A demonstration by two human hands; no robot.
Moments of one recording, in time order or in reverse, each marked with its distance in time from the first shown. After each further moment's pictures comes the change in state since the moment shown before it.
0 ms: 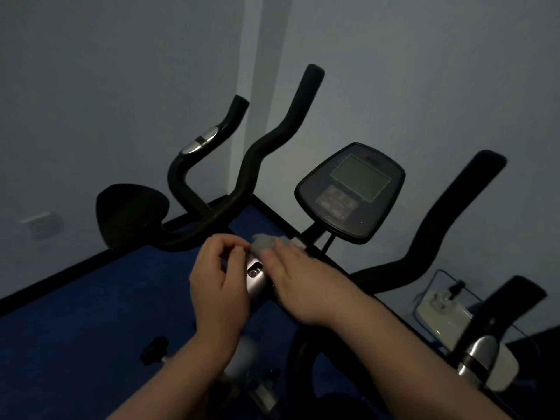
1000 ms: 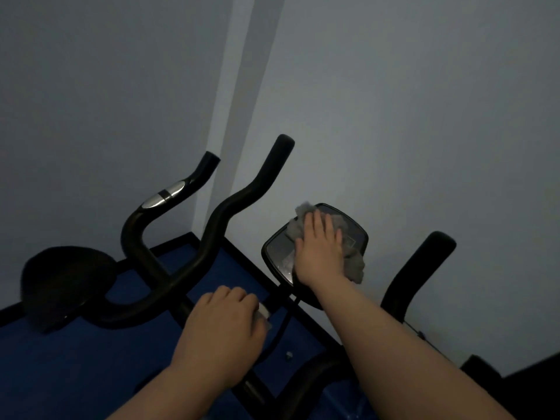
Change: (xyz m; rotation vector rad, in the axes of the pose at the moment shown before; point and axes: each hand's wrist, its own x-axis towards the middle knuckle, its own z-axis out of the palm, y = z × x) left_hand 0.042 0.018 0.041 0.860 -0.683 0.285; right_hand 0.099 0.119 -0.063 -0.210 0.522 0.448
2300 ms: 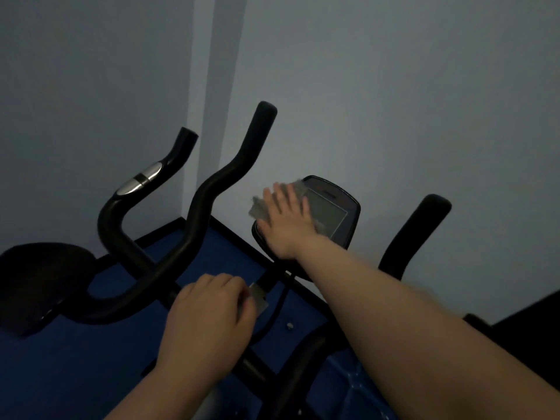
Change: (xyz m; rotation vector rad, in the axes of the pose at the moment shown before) left_hand -0.012 -0.003 -0.004 -0.070 0.100 -0.044; right_hand 0.012 -0.026 0.004 -0.021 -0.230 -0.194
